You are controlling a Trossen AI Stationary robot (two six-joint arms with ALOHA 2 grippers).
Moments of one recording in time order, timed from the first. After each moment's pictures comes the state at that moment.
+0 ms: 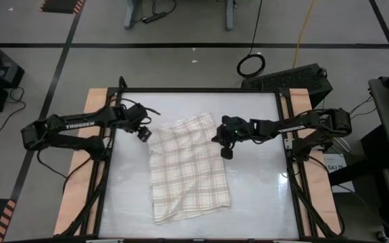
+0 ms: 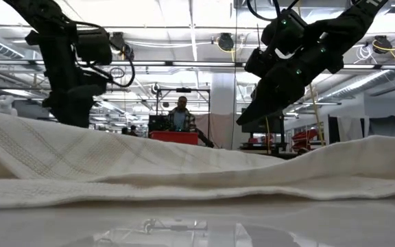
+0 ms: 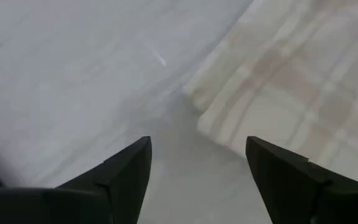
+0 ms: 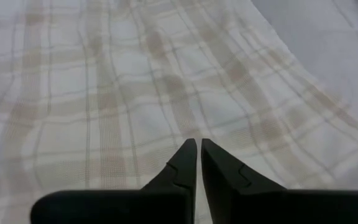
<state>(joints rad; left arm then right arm) 0.48 1.09 0.60 -0.74 -0.11 -0.38 -0.16 1.49 0.67 0.15 -0.06 -0.07</state>
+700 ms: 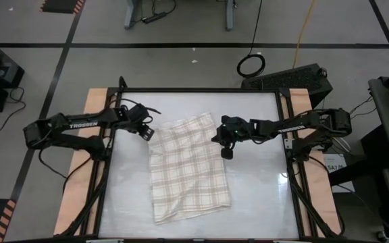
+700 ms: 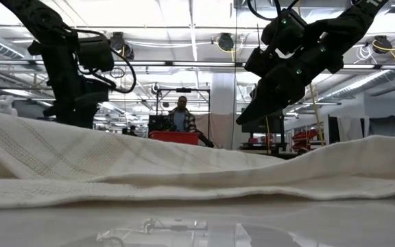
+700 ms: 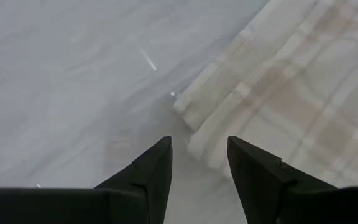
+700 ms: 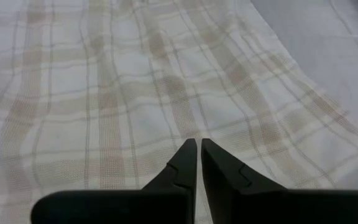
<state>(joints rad) 0.50 1.14 0.55 -0.59 -0.08 -0.46 -0.16 1.49 0.67 0.15 -0.06 -0.09</state>
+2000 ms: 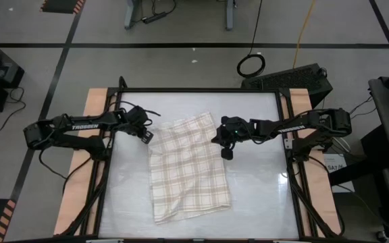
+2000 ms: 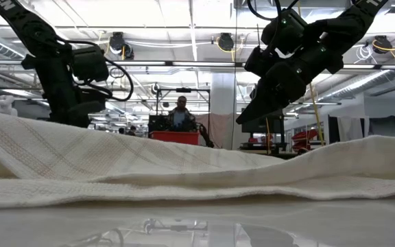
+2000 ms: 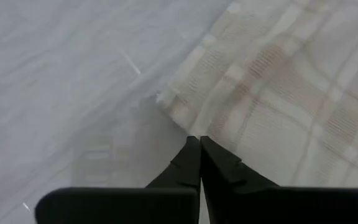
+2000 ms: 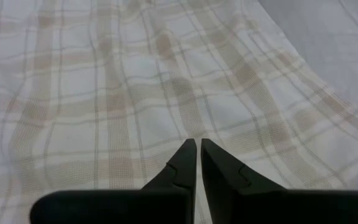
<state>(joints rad) 0.54 1.14 0.43 -0.43 0.01 -0.36 -0.16 1.49 0.67 0.15 -0.08 -0.07</state>
